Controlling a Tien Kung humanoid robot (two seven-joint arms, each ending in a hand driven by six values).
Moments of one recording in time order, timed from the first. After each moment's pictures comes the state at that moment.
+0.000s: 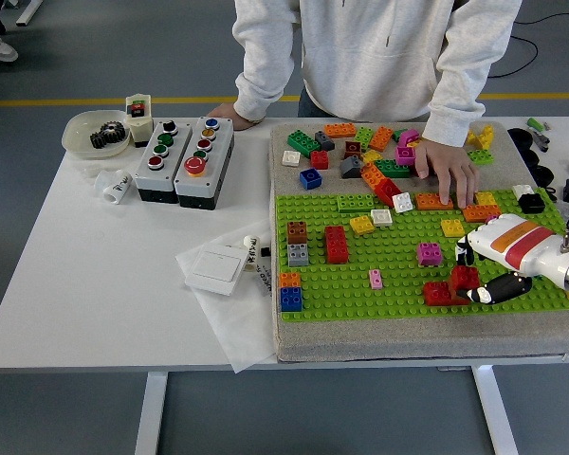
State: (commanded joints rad) left arm -0.02 0.08 -0.54 -0.19 0.56 0.36 0.08; right arm 0.67 -0.82 0.46 1.40 -1.94 -0.06 0.10
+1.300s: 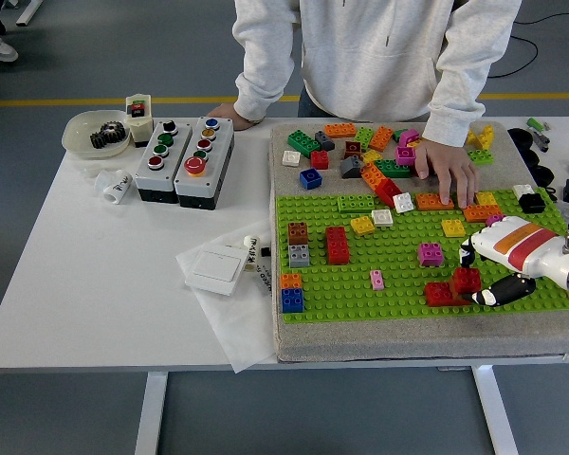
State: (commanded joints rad) left arm -0.02 0.08 -0.54 -0.19 0.55 0.36 0.08; right arm 0.66 -0.82 0.48 1.39 -1.95 -0.04 0.10
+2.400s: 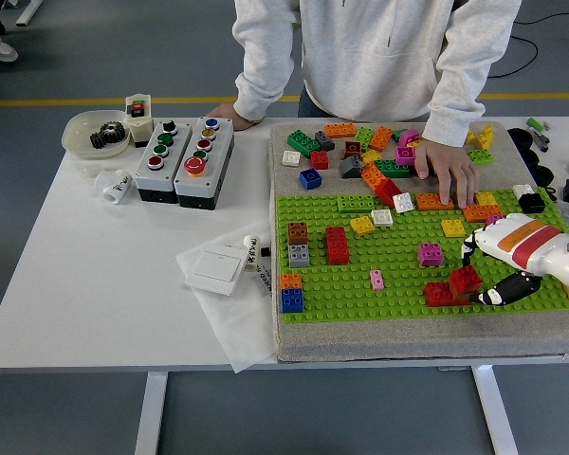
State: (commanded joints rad) left arm -0.02 0.08 -0.54 -0.19 0.55 0.36 0.08; right arm 0.65 -0.84 0.52 1.42 -1.97 -0.03 0.08
